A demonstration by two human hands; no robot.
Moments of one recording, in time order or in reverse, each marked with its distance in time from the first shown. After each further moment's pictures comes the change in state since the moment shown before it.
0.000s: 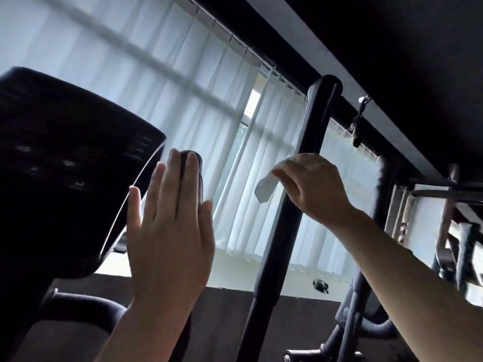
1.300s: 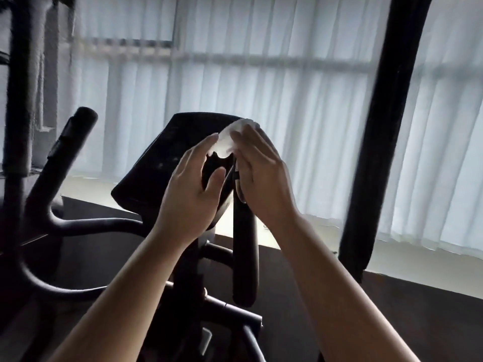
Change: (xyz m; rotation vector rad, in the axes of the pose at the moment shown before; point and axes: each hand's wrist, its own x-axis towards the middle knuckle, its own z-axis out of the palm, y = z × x) left_hand 0.018 0.003 -0.077 0.031 -0.171 -0.056; right_hand 0.036 -0.171 0.032 1.104 0.469 0.423
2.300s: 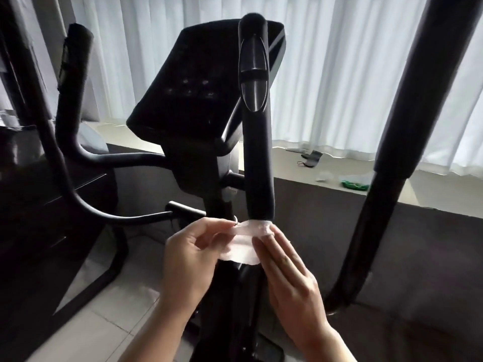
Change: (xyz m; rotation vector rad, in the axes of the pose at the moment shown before) left_hand -0.176 -0.019 0.017 -0.220 0.014 -0.534; right_hand -0.273 -0.033 -0.029 0.029 -0.192 0.081
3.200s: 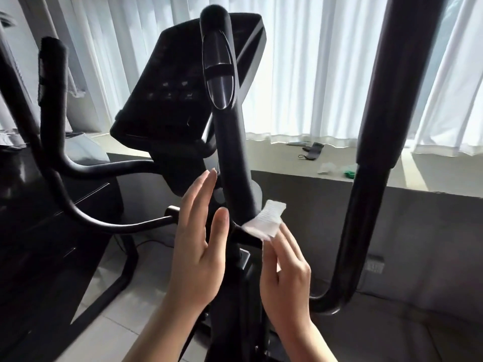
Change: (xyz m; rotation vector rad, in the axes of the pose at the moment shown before) left_hand 0.008 0.012 0.024 0.286 -0.057 0.360; right_hand 0.012 -0.010 0.014 0.330 0.214 0.584
